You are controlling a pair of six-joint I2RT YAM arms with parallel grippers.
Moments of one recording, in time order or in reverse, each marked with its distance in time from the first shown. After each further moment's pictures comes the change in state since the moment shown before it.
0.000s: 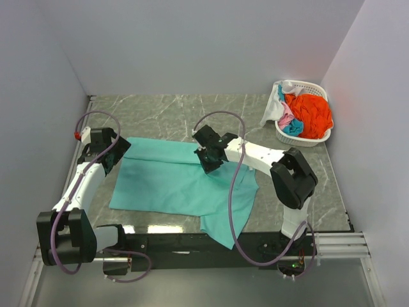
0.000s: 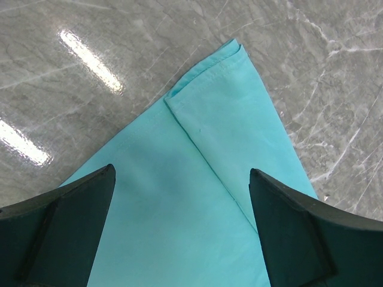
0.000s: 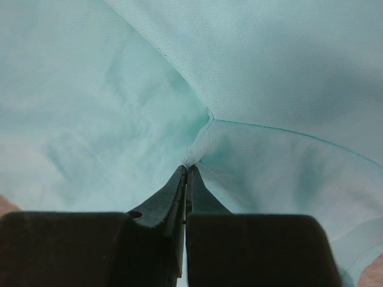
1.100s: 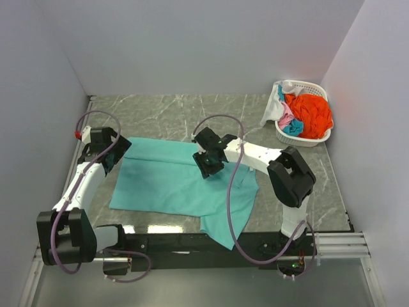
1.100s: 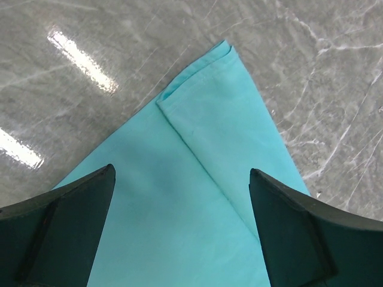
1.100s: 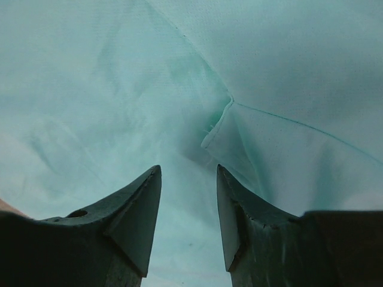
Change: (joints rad) left arm 0.000 0.010 0.004 0.030 0.022 0.000; right arm -0.009 -0.006 -0.023 -0.005 -0.066 -0.053
